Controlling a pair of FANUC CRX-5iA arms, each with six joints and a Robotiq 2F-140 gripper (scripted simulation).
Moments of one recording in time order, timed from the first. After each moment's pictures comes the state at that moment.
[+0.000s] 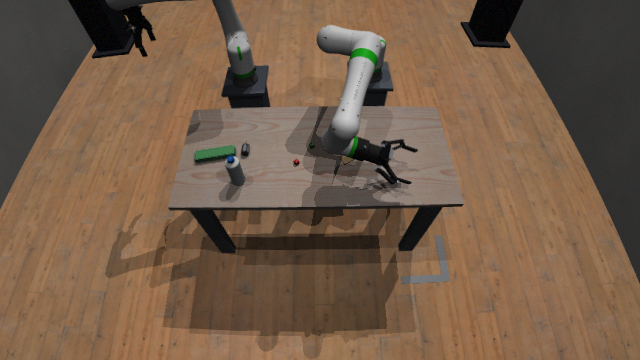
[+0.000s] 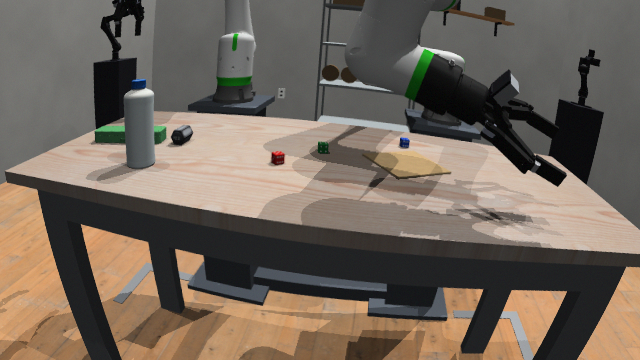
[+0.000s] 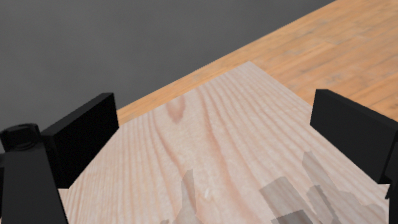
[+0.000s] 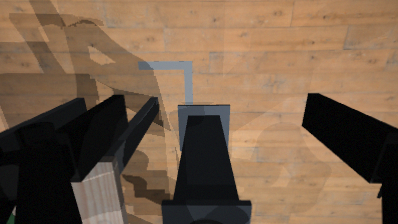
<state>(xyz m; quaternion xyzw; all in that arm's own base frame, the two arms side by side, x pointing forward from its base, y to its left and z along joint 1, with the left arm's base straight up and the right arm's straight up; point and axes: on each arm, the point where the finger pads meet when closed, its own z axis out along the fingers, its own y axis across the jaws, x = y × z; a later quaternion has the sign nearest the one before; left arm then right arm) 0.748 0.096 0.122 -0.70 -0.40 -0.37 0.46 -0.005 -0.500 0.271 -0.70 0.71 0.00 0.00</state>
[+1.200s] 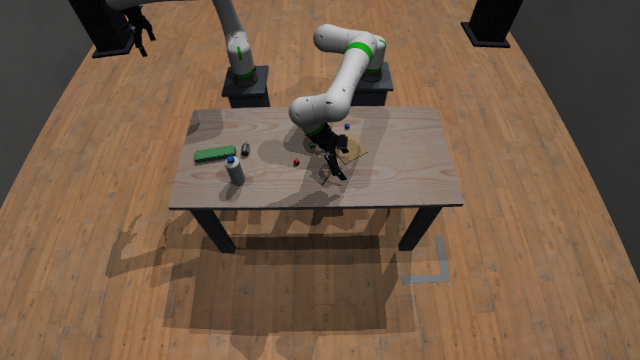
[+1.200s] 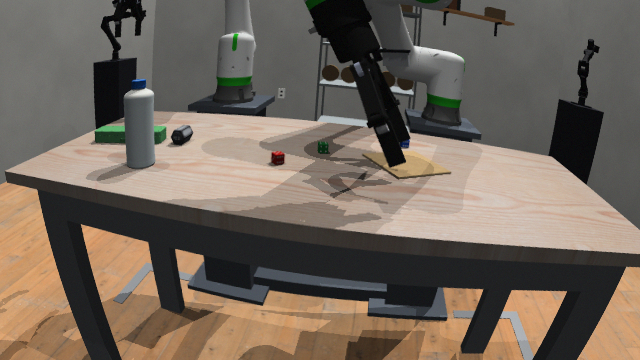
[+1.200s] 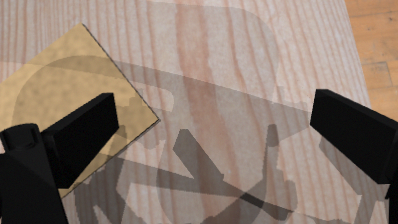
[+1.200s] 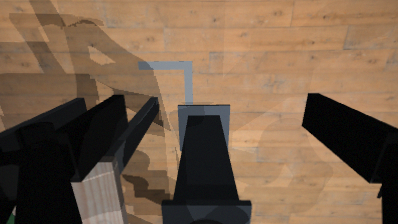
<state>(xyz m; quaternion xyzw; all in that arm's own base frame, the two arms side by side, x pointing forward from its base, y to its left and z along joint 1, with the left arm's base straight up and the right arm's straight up) 0.707 -0.191 0.077 -0.72 -0.65 -0.18 0.16 -0.005 -0.500 0.271 -0.70 0.71 0.00 0.00</state>
